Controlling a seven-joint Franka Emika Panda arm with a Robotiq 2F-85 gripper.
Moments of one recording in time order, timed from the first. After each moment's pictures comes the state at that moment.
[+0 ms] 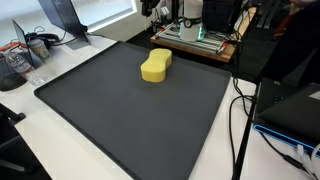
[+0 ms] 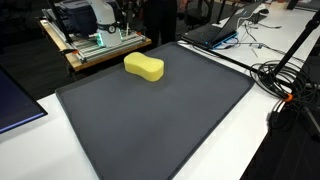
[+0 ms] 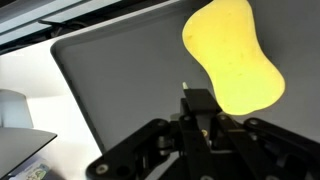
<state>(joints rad) -0.06 -0.51 0.05 -2.63 -0.29 2.13 0.41</state>
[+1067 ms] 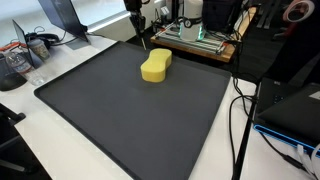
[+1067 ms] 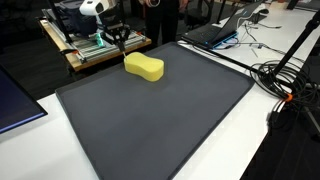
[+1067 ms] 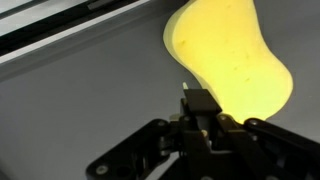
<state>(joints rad) -0.12 -0.23 -0.24 -2.67 0.15 2.41 -0.11</state>
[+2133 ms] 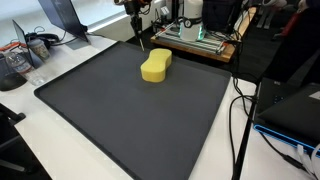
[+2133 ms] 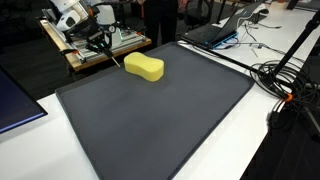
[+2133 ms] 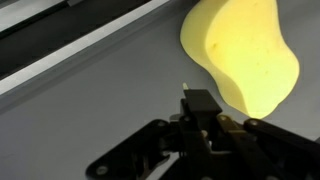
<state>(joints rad) -0.18 -0.20 -0.44 -2.75 0.52 2.48 -0.60</state>
